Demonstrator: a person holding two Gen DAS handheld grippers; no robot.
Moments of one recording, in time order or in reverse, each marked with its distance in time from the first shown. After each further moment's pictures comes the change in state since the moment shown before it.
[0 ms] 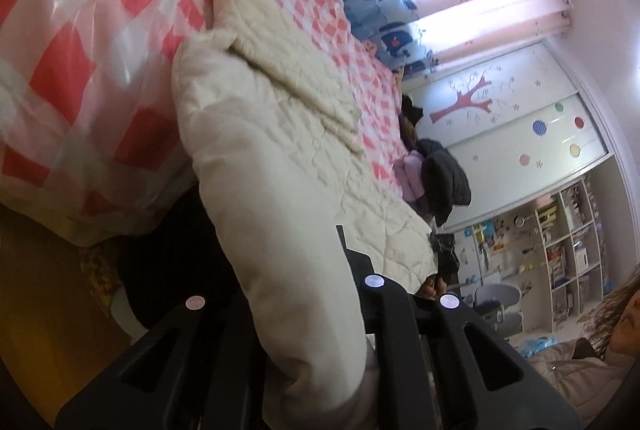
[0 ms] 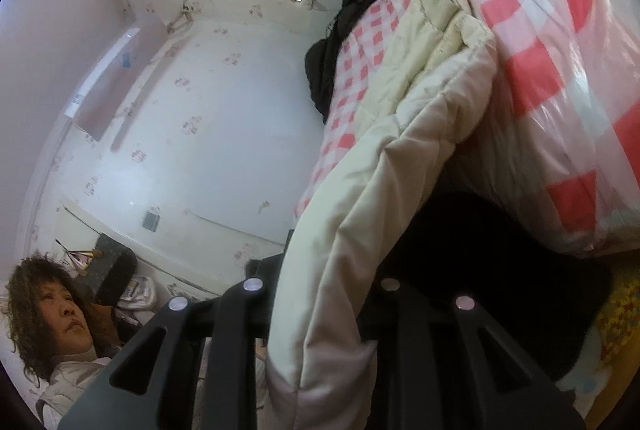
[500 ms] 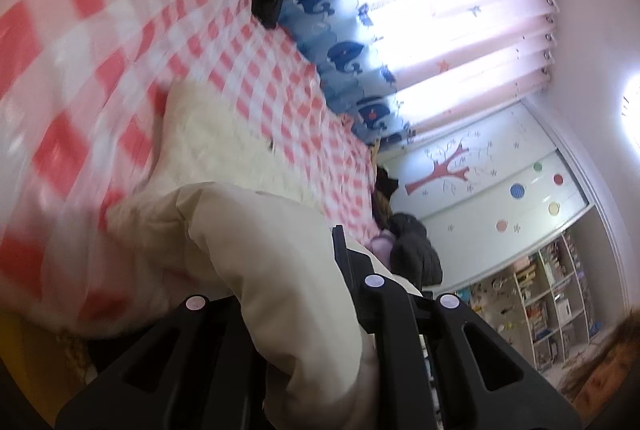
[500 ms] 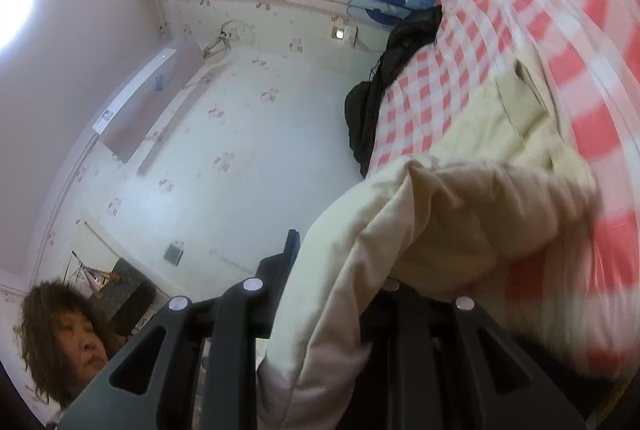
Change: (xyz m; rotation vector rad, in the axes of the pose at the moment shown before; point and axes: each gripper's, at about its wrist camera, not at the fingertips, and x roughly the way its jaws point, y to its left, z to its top) left arm 0.001 -0.046 0.132 -0.034 -0.229 -0.081; right arm 0.039 0.046 0.118 -0.087 -0.117 0.075
